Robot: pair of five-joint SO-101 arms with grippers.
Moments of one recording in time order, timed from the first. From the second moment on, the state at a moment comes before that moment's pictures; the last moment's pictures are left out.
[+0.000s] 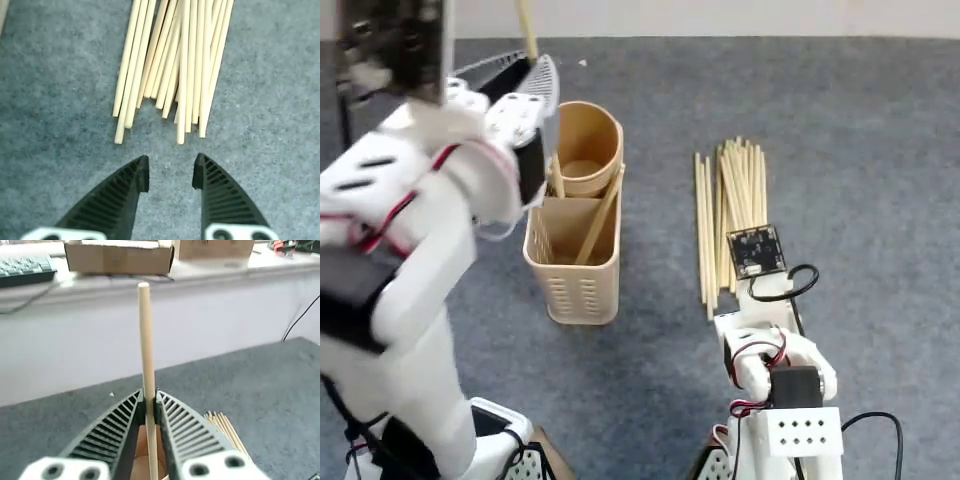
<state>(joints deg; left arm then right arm) 14.1 -22.1 -41.4 86.1 7.4 -5.0 -80.0 76.9 61.8 11.6</state>
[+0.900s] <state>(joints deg) 13.8 -22.0 -29.8 79.1 7.4 -5.0 -80.0 76.9 61.8 11.6</state>
